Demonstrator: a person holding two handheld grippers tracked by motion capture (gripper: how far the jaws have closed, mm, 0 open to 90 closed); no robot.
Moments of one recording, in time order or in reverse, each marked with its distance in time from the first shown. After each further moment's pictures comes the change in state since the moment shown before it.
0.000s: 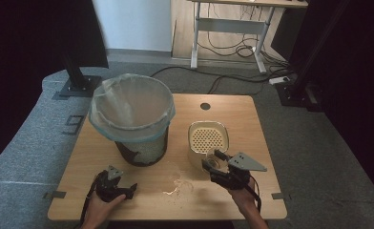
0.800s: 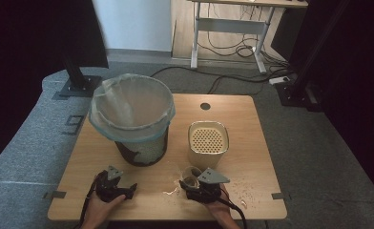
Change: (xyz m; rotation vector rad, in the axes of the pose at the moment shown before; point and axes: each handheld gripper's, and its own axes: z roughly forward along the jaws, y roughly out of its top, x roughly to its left) left arm 0.000 -0.001 -0.001 -0.005 0.002 -0.005; right arm 0.044 -0.080 0.060 0.167 0.073 -0.020
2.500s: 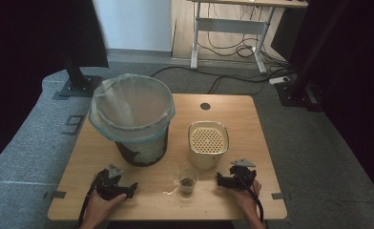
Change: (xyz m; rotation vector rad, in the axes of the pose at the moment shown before) left arm 0.002 0.003 0.003 0.012 -0.001 0.000; right arm -0.110 -0.038 -0.021 0.333 -0.464 0.253
